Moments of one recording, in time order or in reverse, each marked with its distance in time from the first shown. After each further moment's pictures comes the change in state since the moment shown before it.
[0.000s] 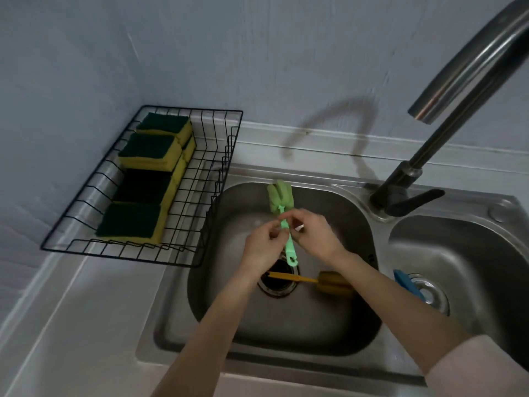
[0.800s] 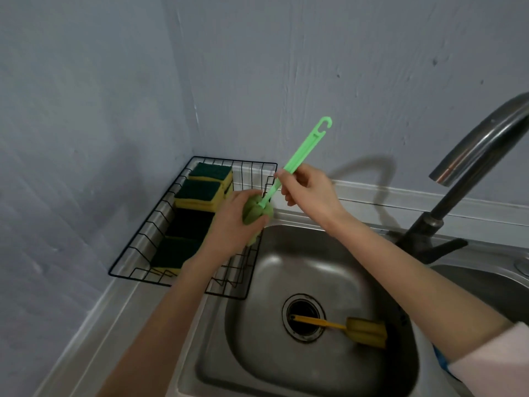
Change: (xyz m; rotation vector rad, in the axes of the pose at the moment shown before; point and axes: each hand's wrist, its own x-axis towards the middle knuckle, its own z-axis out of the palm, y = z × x) left_hand -0.021 0.060 -0.140 0.331 0.259 0.439; right_hand 0.040 -0.159 -0.059 0.445 0.266 -0.121
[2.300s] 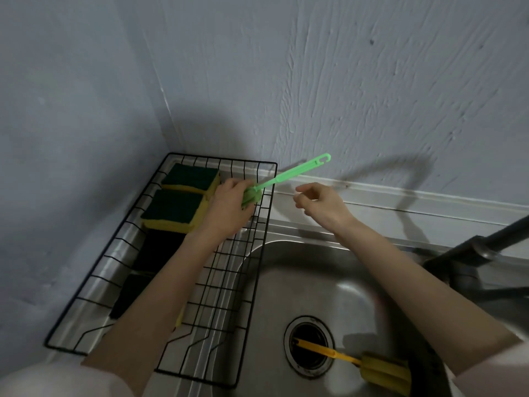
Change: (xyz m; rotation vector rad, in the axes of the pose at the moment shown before) left_hand 0.140 -0.070 0.039 0.321 -0.159 -0.072; right_hand 0.105 0.107 0.005 -0.107 -0.062 0.387
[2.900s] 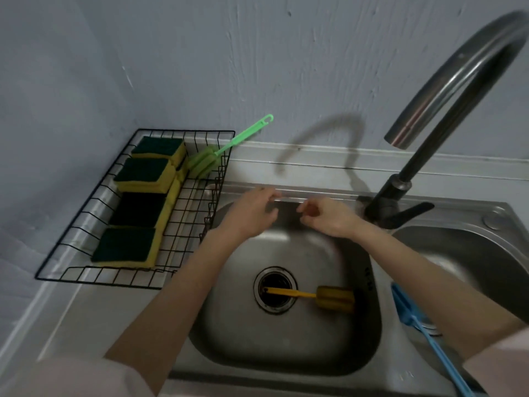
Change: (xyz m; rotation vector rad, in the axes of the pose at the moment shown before) left_hand -0.093 0.099 0.057 -0.060 -0.194 0.184; right_hand -0.115 0.068 -0.075 -0.508 -0.190 -0.008
